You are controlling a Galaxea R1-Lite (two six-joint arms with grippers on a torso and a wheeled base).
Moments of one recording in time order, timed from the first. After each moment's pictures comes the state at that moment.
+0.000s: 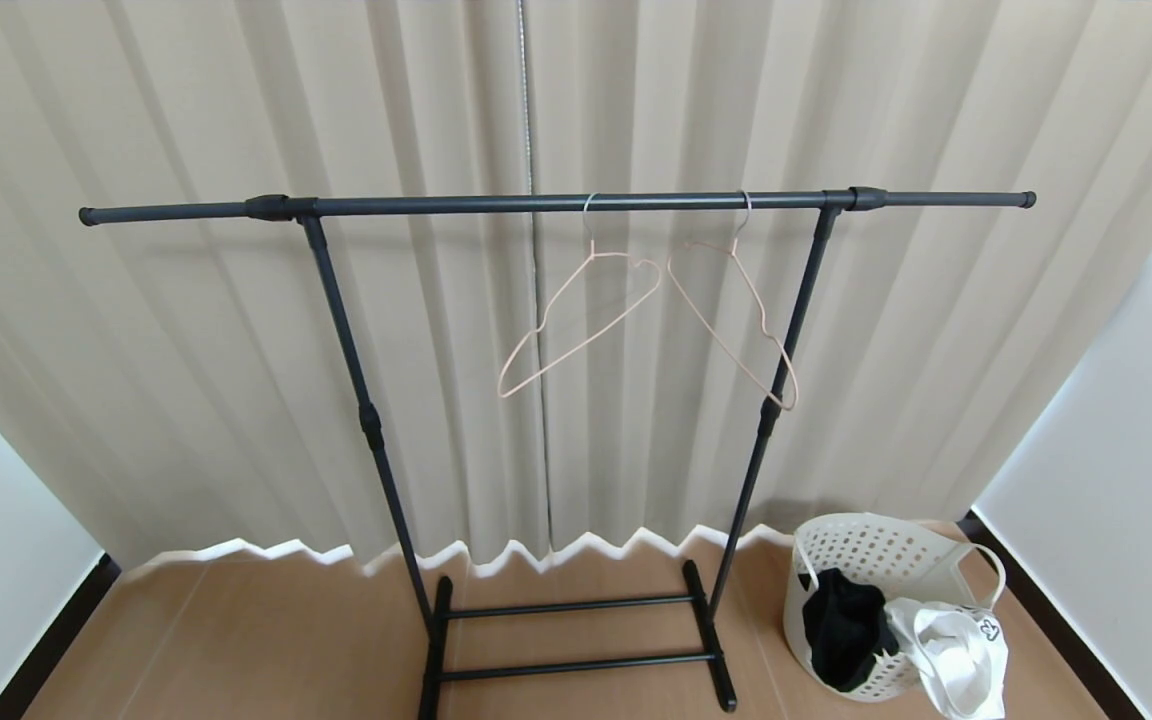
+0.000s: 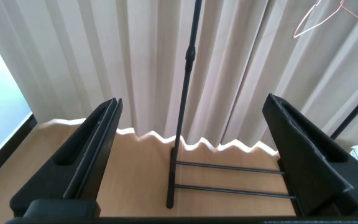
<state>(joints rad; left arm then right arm) -0.01 0.00 0.00 -0.02 0.15 -0.05 0.00 0.00 0.00 0.00 0.03 -0.01</state>
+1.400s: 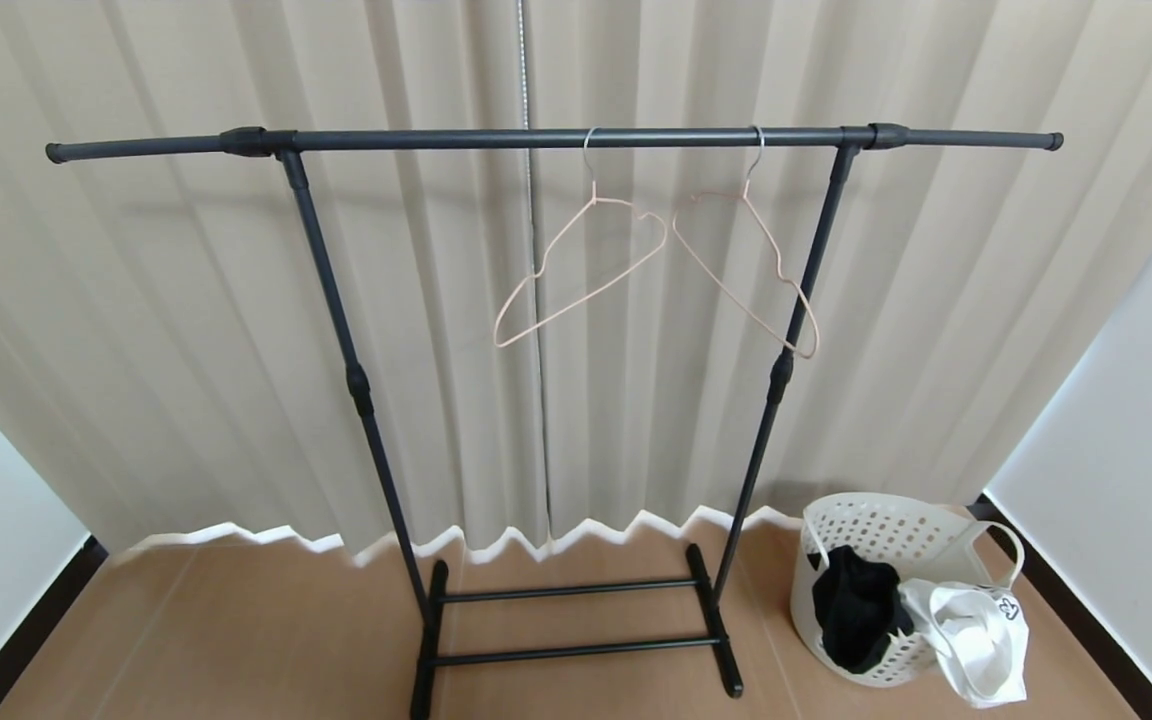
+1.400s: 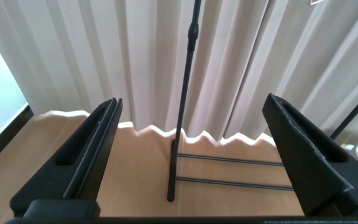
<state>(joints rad) -0.01 0.00 0.00 -0.02 0.15 -0.05 0.00 0.00 0.00 0.00 0.03 -0.01</state>
